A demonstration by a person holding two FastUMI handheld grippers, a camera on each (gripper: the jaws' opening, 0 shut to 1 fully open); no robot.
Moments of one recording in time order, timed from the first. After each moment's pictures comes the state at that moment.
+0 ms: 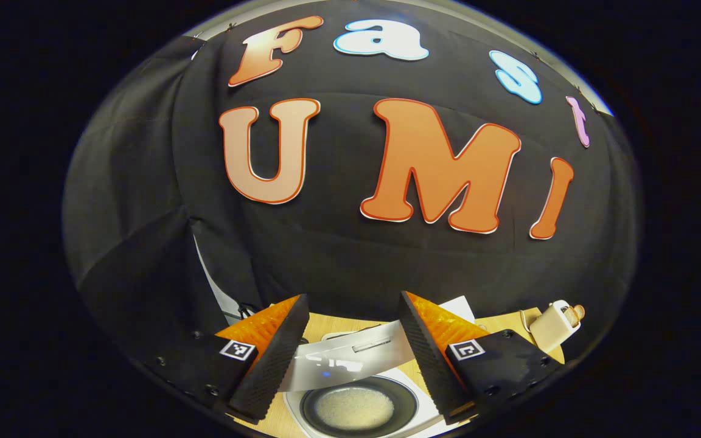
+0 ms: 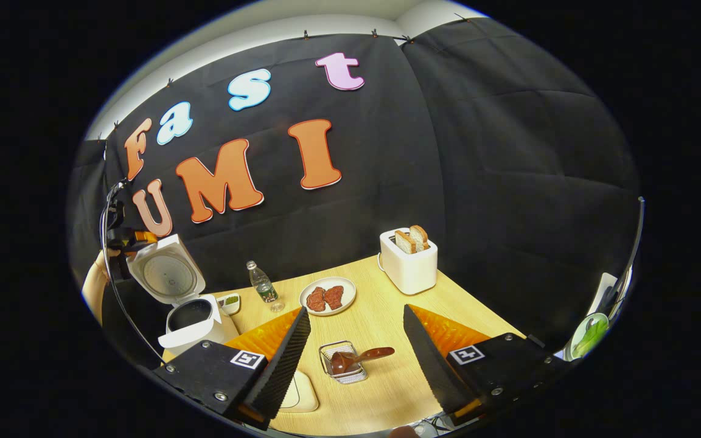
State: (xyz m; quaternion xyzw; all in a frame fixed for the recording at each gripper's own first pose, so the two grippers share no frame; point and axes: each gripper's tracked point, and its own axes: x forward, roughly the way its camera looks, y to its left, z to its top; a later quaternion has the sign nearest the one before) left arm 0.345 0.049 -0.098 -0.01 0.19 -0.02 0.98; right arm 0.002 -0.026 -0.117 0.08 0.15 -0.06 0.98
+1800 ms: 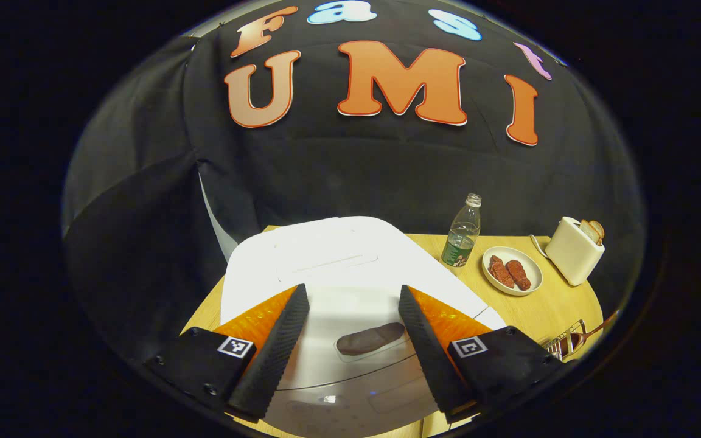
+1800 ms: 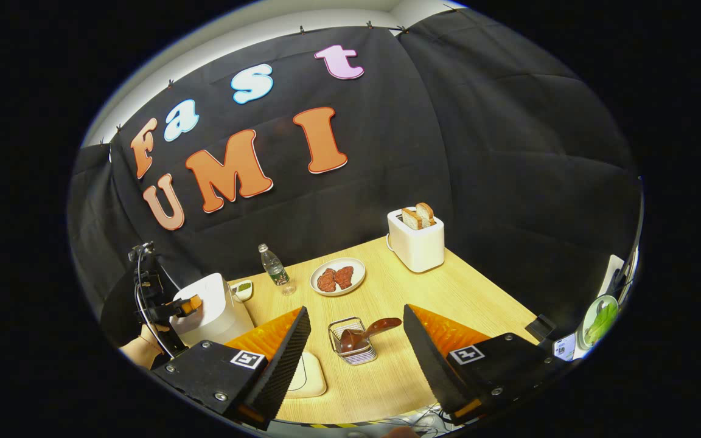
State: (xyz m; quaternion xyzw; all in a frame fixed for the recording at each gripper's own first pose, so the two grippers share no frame) left arm 0.198 0.008 -0.296 0.04 0.26 -0.01 0.96; right arm -0.028 -0.024 -0.147 0.10 0.18 -0.03 0.98
